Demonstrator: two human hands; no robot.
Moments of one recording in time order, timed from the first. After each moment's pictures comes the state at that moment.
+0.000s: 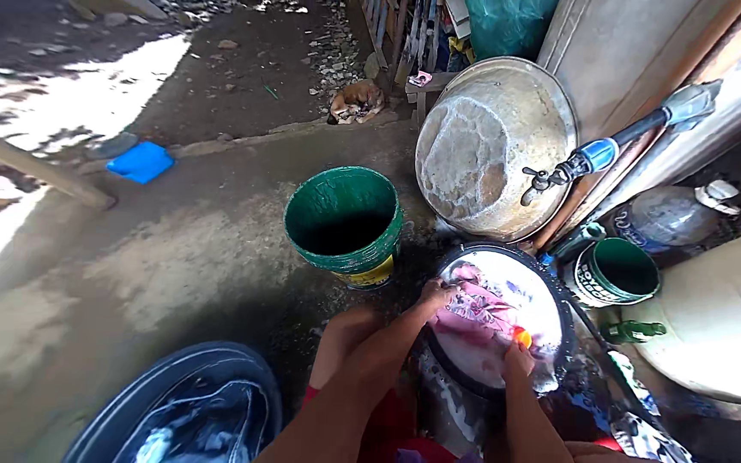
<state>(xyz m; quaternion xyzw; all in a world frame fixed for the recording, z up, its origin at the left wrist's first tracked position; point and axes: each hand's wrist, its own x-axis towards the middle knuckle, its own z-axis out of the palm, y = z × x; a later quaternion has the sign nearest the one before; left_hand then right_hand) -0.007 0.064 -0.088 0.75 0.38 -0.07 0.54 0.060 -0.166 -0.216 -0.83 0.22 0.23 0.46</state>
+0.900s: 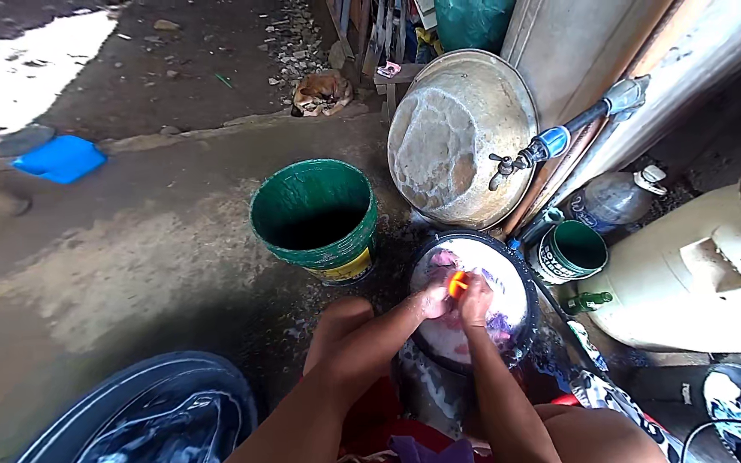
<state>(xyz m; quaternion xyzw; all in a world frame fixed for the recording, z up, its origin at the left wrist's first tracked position) -0.005 0.003 -0.040 0.44 0.22 -0.06 0.87 0.032 -0.089 -0.035 -0.83 -0.12 0.00 0.55</state>
